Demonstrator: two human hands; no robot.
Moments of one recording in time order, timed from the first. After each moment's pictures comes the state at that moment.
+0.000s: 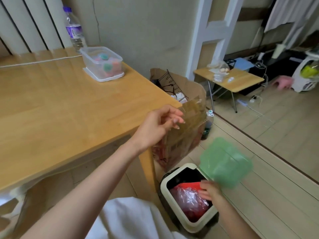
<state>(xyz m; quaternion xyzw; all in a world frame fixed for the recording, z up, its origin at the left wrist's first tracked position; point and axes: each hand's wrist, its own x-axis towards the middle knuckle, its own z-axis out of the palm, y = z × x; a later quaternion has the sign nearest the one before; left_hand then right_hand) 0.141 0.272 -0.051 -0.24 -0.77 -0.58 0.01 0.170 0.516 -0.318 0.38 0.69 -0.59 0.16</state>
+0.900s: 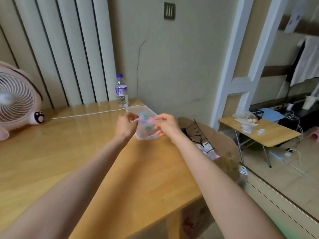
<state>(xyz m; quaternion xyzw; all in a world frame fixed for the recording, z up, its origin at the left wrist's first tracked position) -0.038 0.074 0.017 0.10 -0.84 -0.48 0.25 -0.059 0.227 0.029 -0.08 0.80 -0.59 0.03</state>
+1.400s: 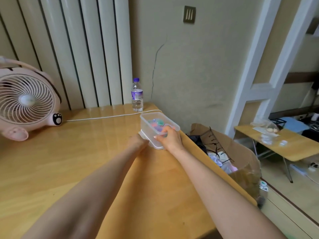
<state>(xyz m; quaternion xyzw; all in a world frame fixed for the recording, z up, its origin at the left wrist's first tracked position) -0.064 0.044 -0.019 0.24 -0.86 -0.44 0.06 -0.089 0.176 -0.010 -0.14 0.89 -0.43 -0.05</state>
